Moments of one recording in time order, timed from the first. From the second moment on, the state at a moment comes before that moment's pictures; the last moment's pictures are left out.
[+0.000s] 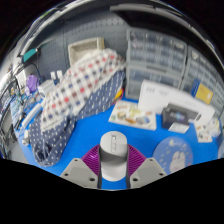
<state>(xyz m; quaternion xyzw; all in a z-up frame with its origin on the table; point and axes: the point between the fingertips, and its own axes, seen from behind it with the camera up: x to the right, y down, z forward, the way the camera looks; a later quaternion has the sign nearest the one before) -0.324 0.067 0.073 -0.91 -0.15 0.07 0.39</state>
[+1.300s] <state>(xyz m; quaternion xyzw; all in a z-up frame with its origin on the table) -0.075 0.095 0.001 -0.94 -0.05 0.00 0.33</state>
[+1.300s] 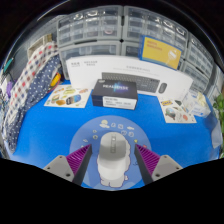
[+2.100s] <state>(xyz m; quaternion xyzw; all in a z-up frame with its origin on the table) 0.029 0.070 0.209 -0.89 0.01 -0.02 0.46</state>
